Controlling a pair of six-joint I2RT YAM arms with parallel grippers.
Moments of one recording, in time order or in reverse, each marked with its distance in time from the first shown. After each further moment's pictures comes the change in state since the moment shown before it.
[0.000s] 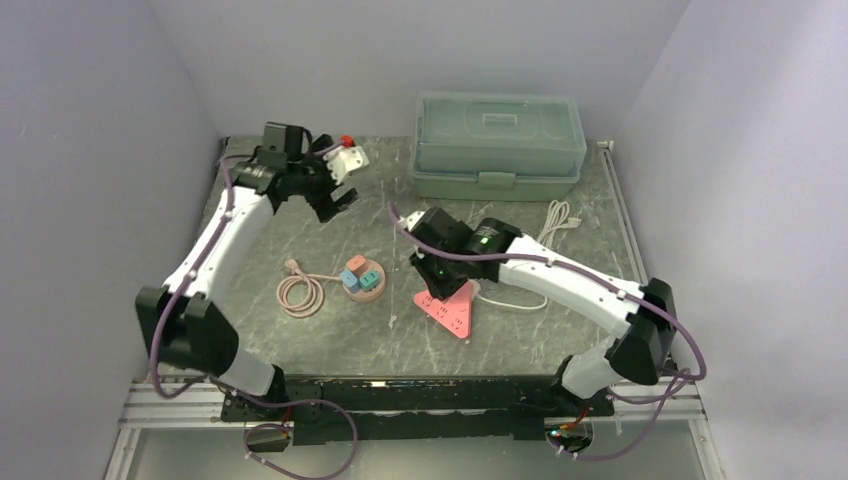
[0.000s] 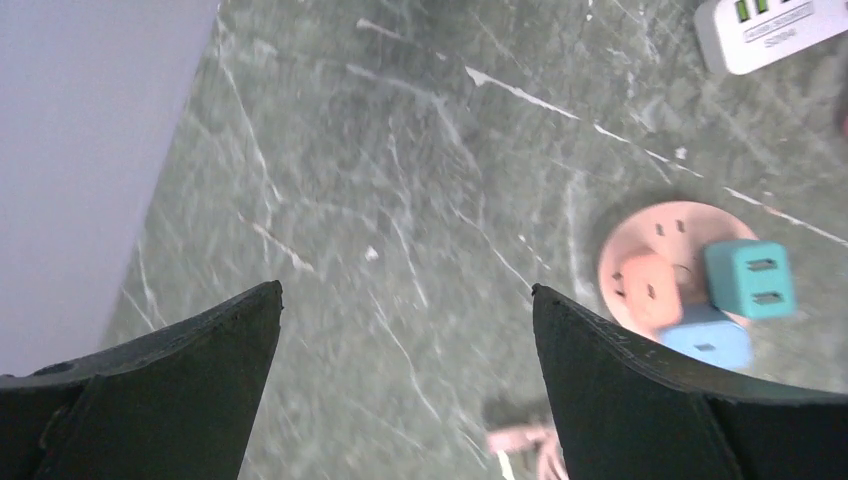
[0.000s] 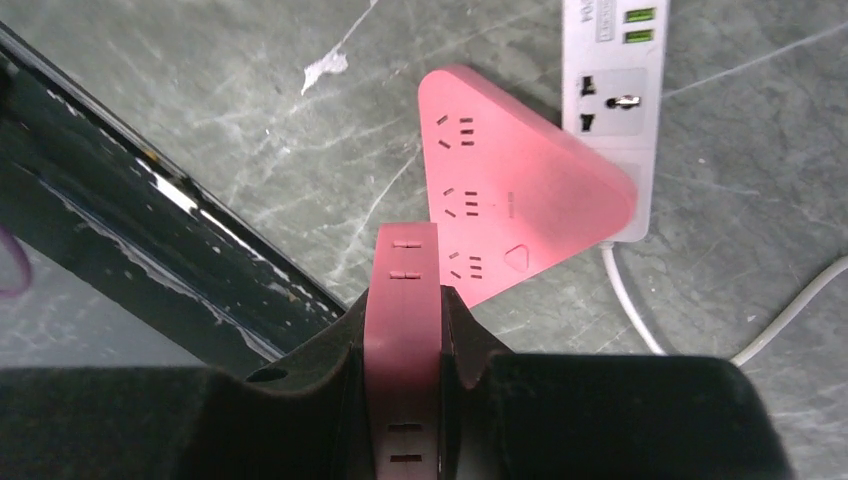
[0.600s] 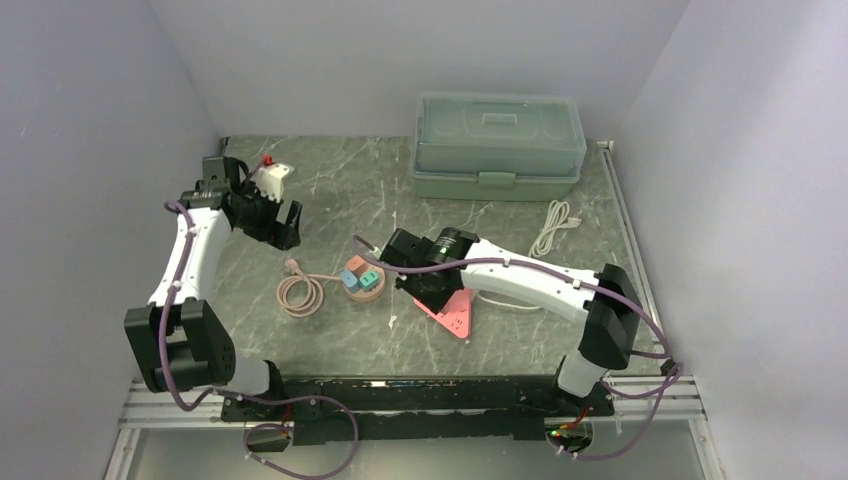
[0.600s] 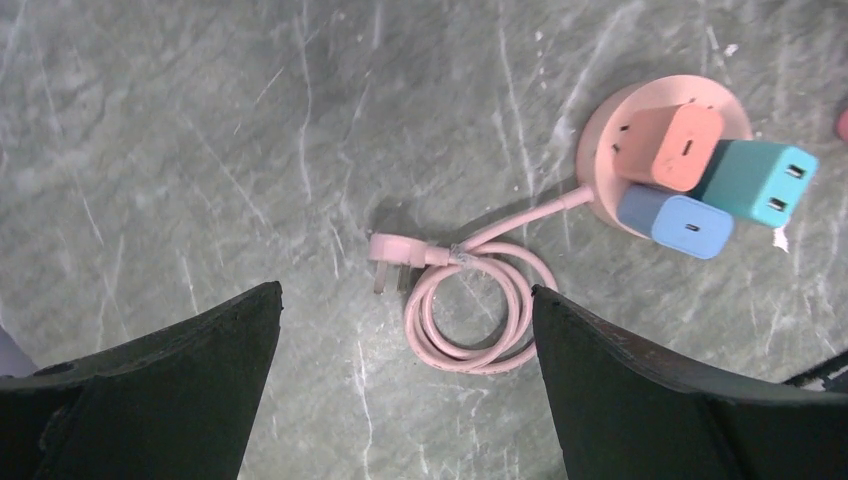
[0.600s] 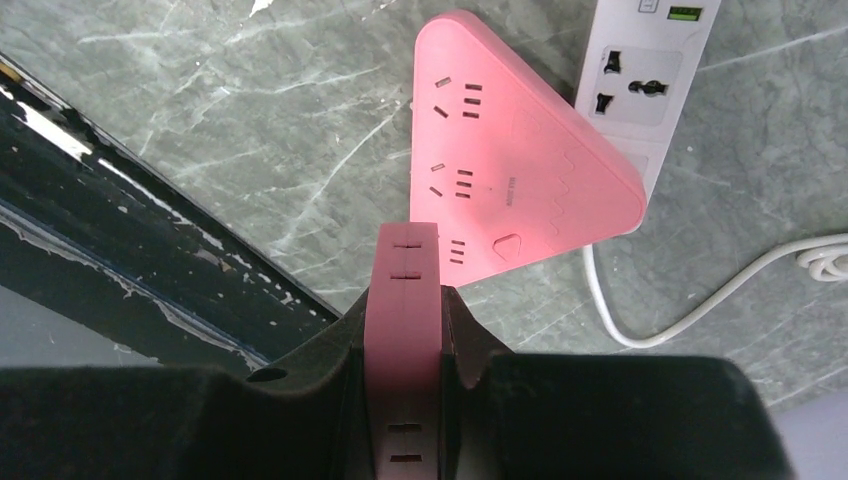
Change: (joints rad) left arm 0.389 -0.114 -0.209 -0.176 0.039 -0.334; right arm 0.126 0.187 0.080 -0.124 0.115 -0.090
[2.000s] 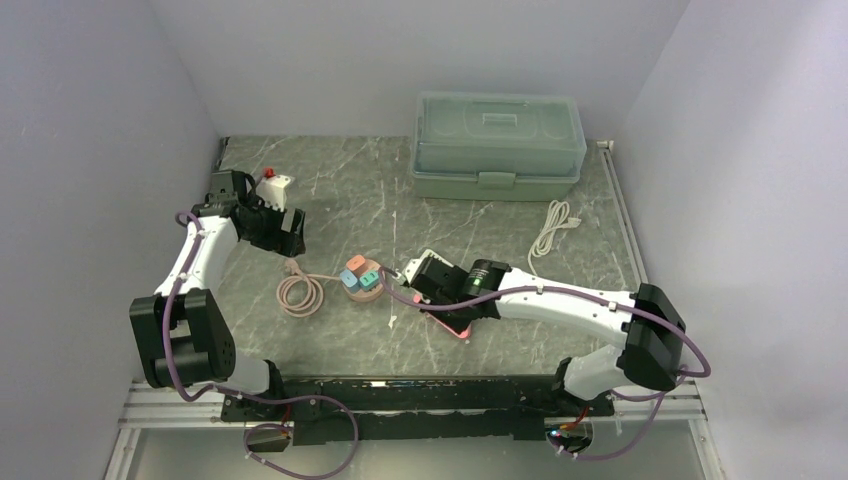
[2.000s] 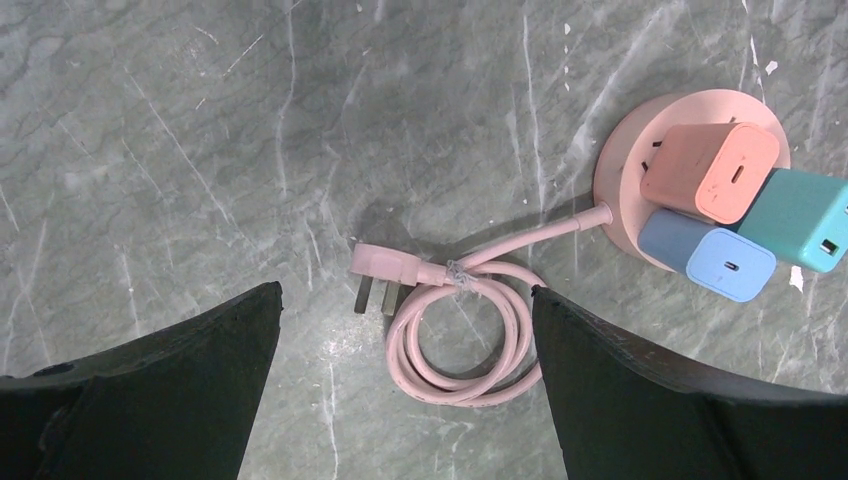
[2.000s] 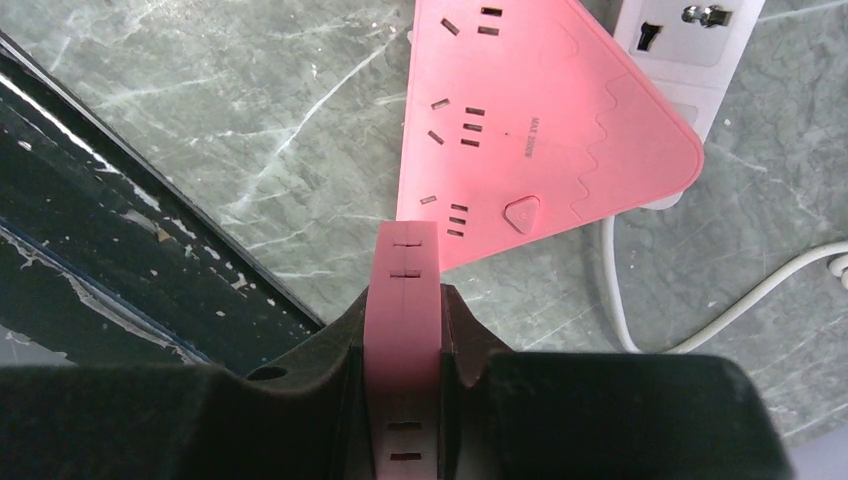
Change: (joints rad) left arm 0.013 0.001 -0.180 0.177 -0.032 -0.112; right arm 0.031 -0.225 -0.359 0.197 0.016 -0.056
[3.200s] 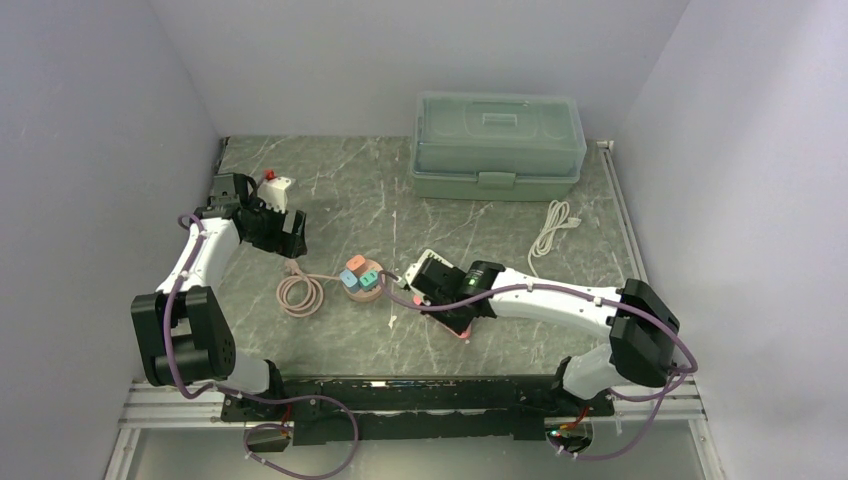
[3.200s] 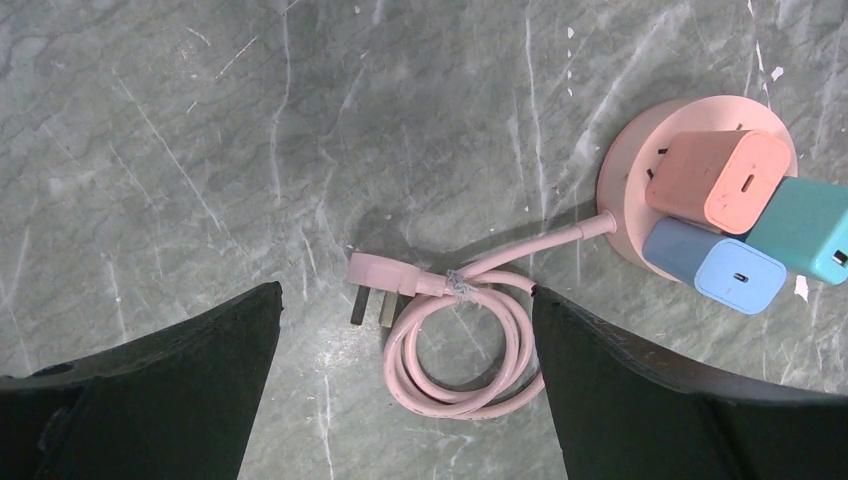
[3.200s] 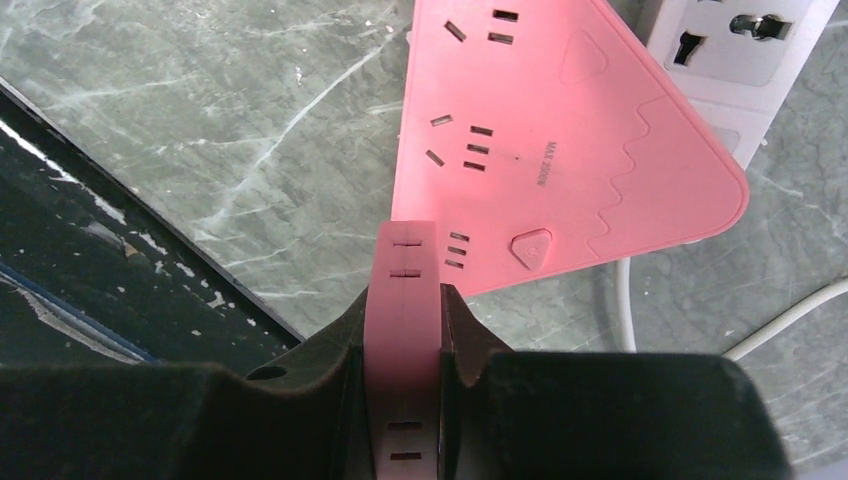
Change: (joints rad) left arm 0.000 0.008 -0.032 0.049 0.008 -0.011; right arm -0.039 0.040 -0.066 0.079 -0.040 -0.054
